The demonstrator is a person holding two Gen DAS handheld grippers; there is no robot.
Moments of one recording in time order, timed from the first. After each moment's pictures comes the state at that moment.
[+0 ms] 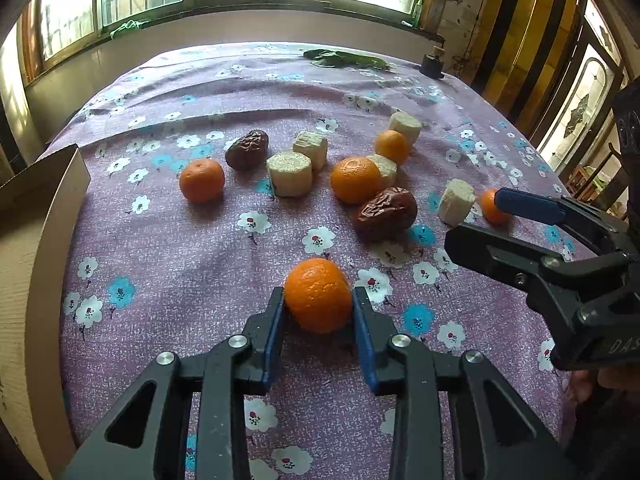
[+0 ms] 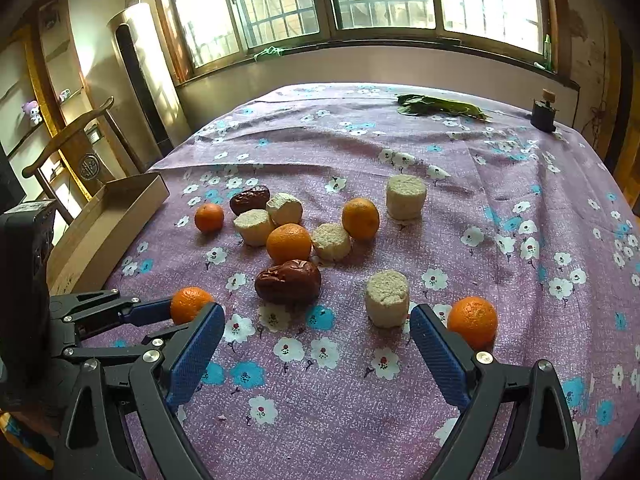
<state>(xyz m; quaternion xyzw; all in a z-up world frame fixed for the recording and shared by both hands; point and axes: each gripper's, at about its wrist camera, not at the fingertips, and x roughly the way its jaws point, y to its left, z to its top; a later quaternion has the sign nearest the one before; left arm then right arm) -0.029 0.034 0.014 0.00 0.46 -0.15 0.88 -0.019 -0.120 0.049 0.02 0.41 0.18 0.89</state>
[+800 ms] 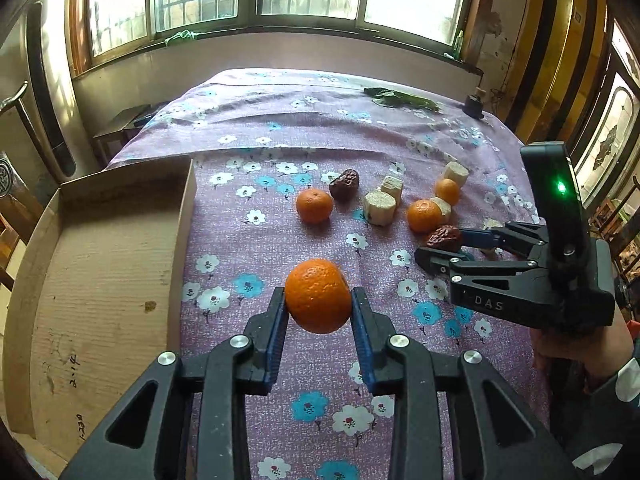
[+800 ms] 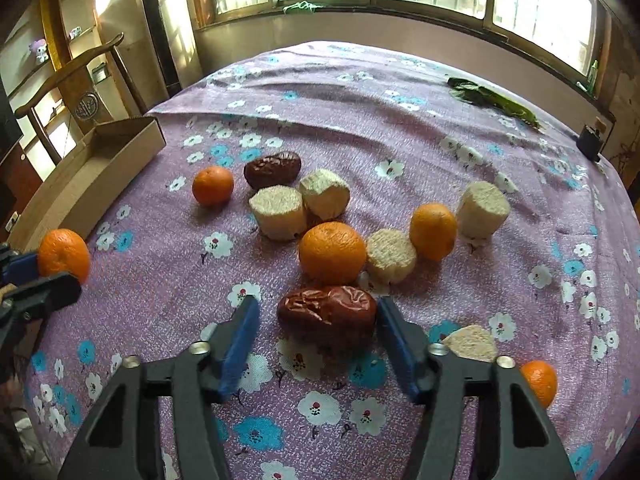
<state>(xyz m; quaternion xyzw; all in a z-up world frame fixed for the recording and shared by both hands) -0.057 0.103 0.063 -0.02 0.43 -0.08 0.90 0.027 -0.063 0.018 -0.07 0.47 0.20 0.86</state>
